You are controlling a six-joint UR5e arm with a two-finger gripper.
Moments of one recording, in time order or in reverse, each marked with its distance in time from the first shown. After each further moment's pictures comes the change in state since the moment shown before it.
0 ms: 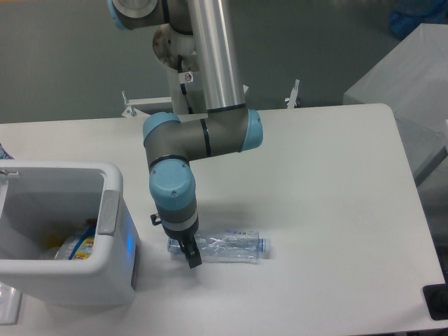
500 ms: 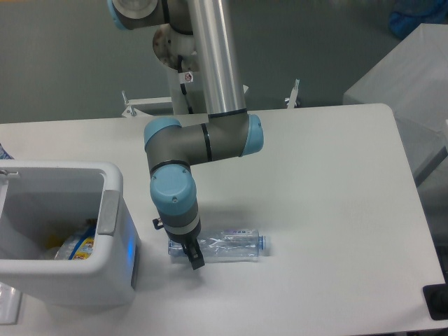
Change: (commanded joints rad) arm -0.002 -0.009 0.002 0.000 -0.003 -0.032
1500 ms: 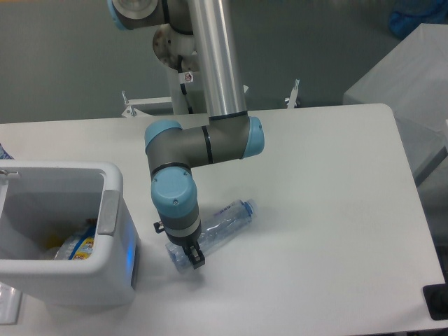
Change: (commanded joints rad) arm 0.002 -0.005 0.012 0.000 0.002 -0.048
